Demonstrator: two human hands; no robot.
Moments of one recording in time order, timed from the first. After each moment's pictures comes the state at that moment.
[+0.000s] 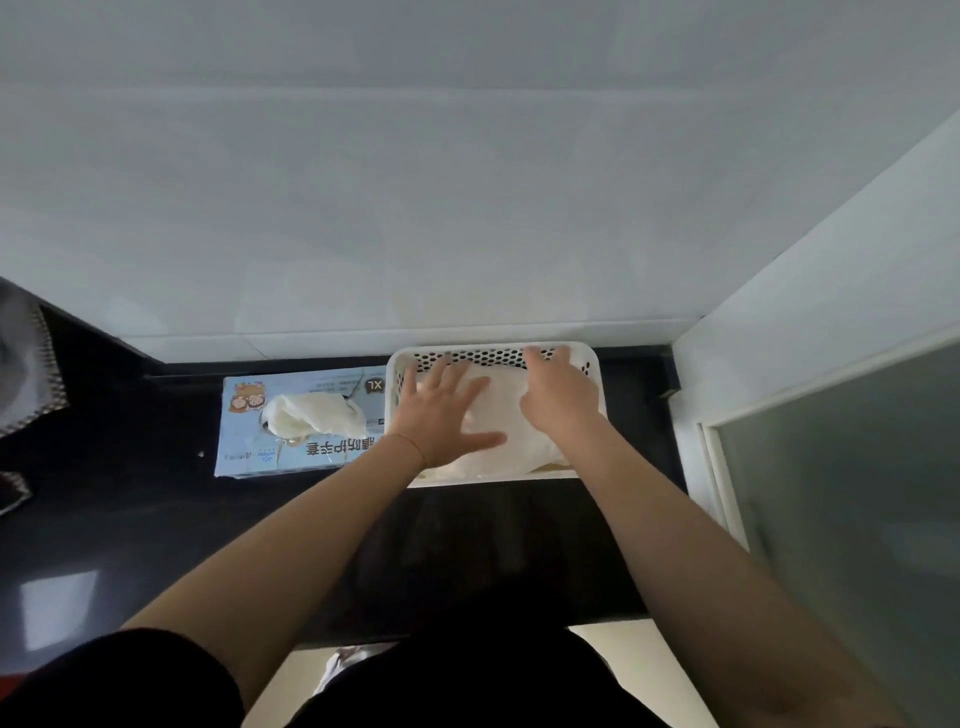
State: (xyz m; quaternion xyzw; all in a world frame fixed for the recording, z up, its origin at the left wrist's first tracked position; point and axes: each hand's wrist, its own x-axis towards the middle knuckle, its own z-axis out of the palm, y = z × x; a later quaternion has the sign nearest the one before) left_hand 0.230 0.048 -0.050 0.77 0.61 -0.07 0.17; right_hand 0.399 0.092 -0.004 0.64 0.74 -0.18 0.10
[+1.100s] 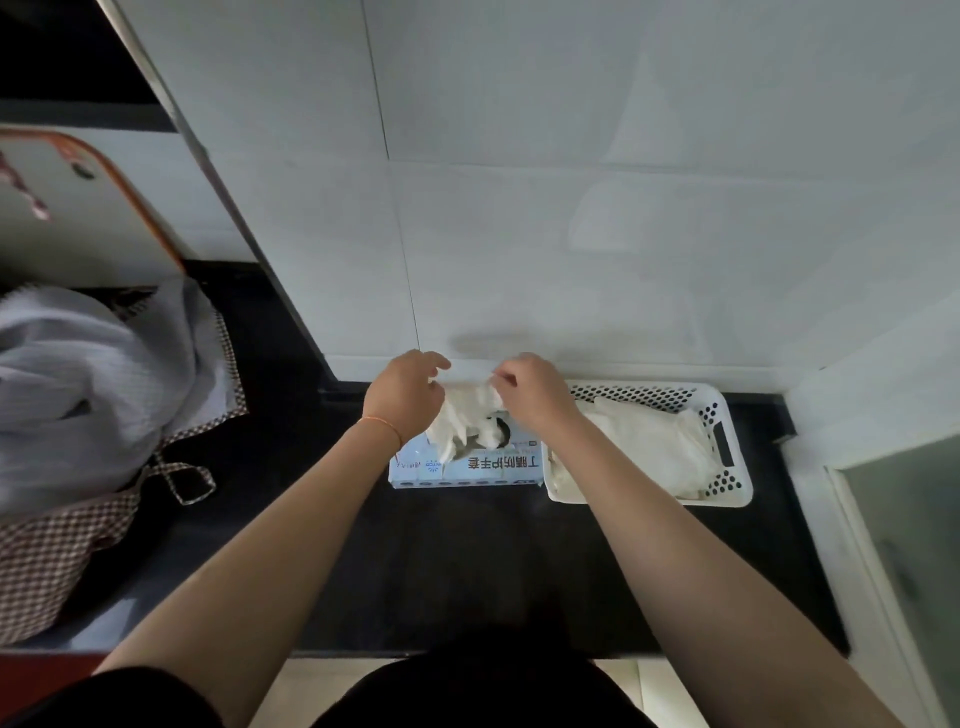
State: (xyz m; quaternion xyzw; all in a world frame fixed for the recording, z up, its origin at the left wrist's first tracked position) left_hand 0.007 0.014 0.032 0.61 0.74 0.18 0.24; right_hand 0.185 0.056 0.044 0.55 0.77 -0.31 -0.11
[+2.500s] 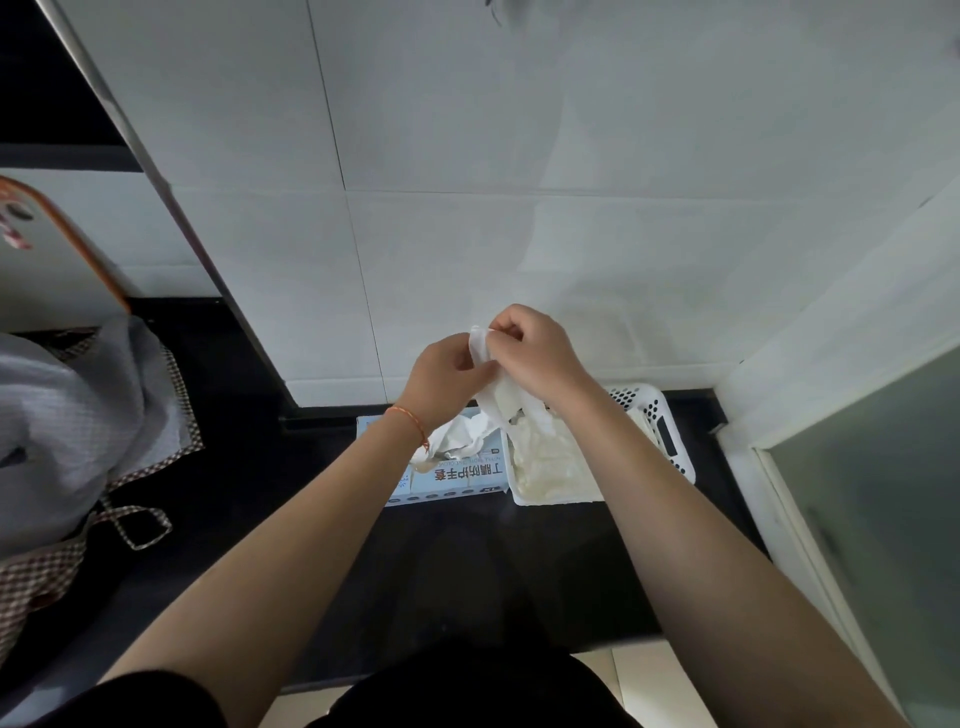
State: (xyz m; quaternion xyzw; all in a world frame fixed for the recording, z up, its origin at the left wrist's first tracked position) left_hand 0.081 0.023 0.092 0.57 0.60 0.38 0.41; right_hand 0.212 0.047 0.135 0.58 0.66 -0.38 -0.28
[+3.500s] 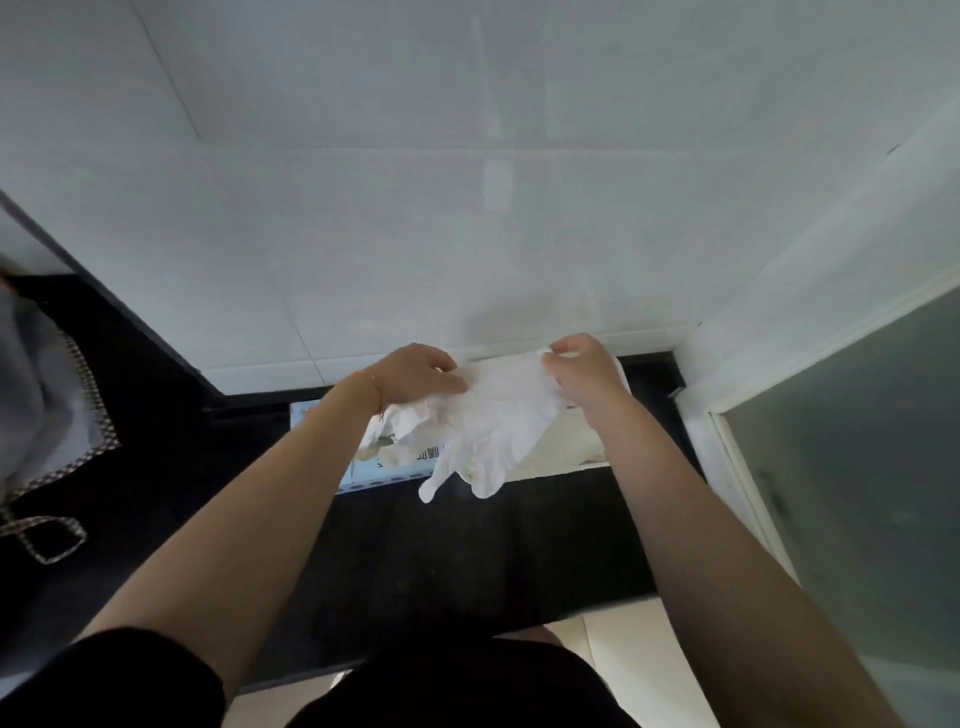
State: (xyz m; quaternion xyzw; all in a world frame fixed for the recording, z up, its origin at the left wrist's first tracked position) left_hand 0.103 0.069 0.046 0.64 0.59 0.09 0.49; right_hand 0.330 0.065 0.065 0.74 0.45 -0.42 -0.27
